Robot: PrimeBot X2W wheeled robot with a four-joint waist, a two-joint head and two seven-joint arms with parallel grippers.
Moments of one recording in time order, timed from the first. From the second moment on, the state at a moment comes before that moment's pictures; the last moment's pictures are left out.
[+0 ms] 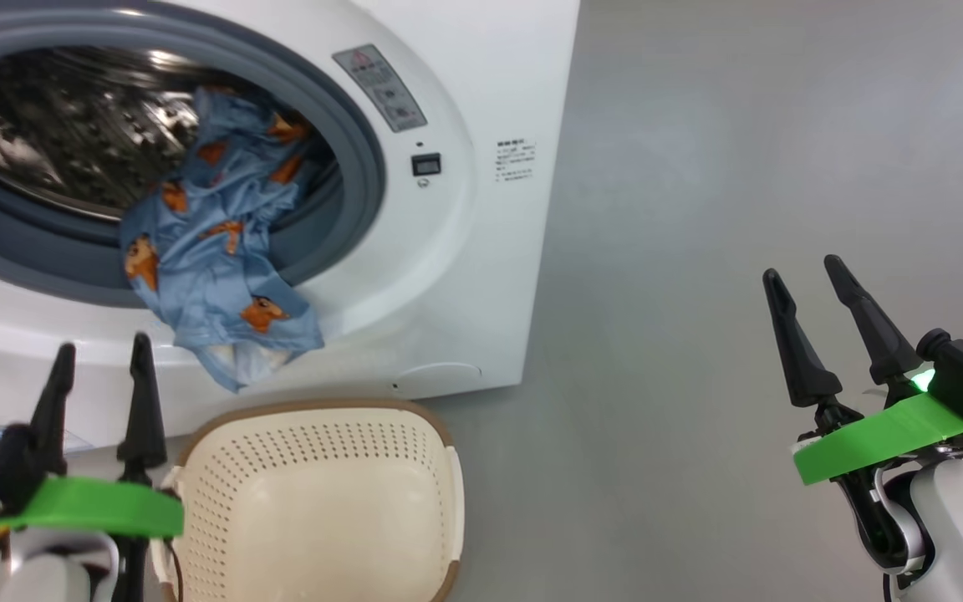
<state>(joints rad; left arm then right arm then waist) -0.31 0.20 0.01 0.40 -0.37 -0.13 -0.26 -0.28 -0.29 0.22 0.21 0.49 0.12 -0.25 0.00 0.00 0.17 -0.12</state>
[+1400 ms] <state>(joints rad) -0.14 0.17 0.02 0.25 -0.36 -0.12 -0.26 -0.23 -0.32 0.22 0.21 0.50 0.12 -0.25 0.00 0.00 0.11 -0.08</state>
